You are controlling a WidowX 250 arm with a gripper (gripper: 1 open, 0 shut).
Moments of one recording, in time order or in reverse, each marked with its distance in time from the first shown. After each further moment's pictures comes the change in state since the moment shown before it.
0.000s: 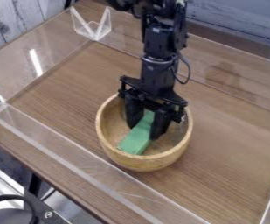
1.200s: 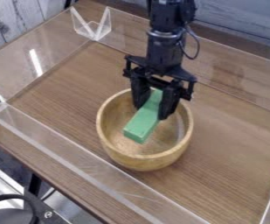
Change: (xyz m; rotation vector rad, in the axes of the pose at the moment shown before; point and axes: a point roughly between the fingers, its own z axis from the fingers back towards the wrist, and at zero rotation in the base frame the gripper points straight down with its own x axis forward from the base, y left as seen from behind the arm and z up) arm 0.006 -0.011 0.038 -0.010 -0.064 0.002
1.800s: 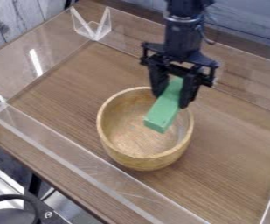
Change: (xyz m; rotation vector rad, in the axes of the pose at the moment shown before) arm 0.013 -0.031 0.016 -0.013 -0.048 -0.041
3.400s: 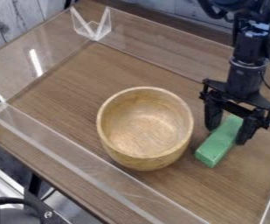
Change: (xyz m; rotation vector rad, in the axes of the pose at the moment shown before) arm 0.037 -0.065 -0.054 -0.020 0.040 -0.128
